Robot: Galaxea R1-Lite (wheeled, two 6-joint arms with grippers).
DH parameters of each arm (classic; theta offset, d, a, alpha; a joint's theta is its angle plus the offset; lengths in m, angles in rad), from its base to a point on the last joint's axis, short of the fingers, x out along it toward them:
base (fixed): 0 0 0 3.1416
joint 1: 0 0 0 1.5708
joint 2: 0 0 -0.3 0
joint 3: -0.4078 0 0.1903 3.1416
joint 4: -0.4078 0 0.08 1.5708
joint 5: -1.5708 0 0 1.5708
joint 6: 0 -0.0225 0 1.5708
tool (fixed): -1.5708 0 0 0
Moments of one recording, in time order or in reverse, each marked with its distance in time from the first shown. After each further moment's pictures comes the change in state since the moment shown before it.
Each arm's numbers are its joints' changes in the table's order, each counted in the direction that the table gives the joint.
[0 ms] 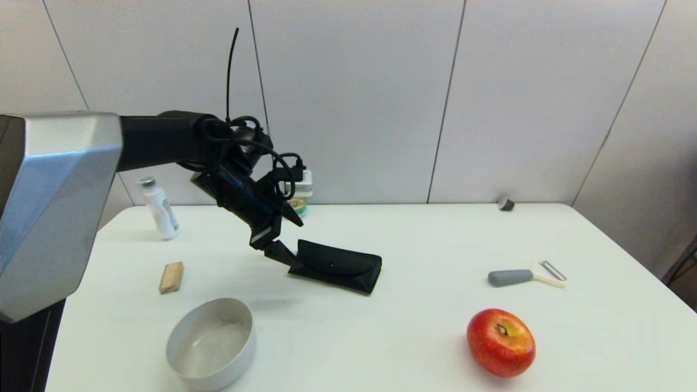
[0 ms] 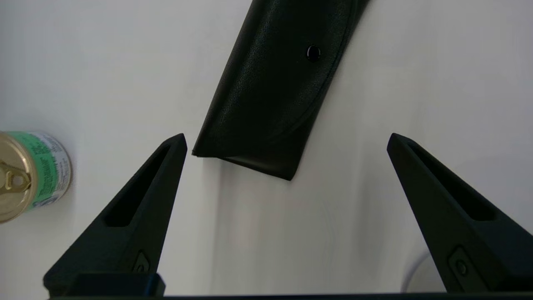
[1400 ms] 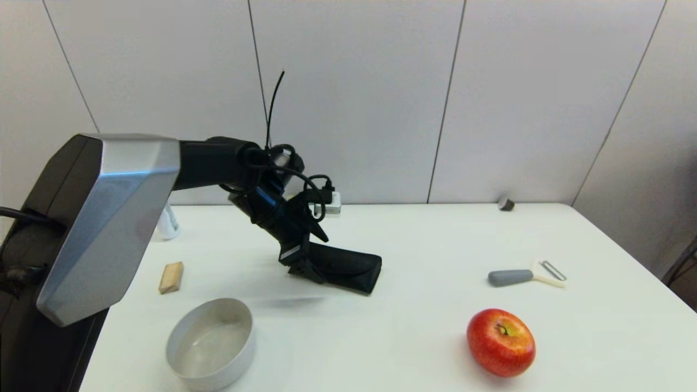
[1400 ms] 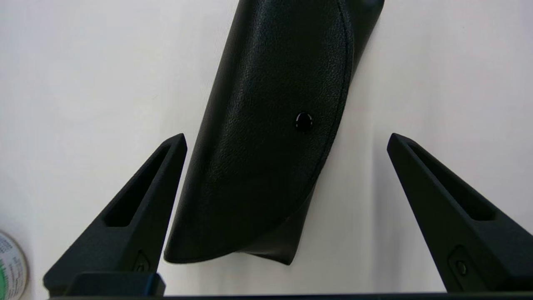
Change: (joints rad) left arm 0.089 0.094 0.004 0.091 0.005 0.000; right arm 0.000 0.000 0.000 0.000 0.000 0.000
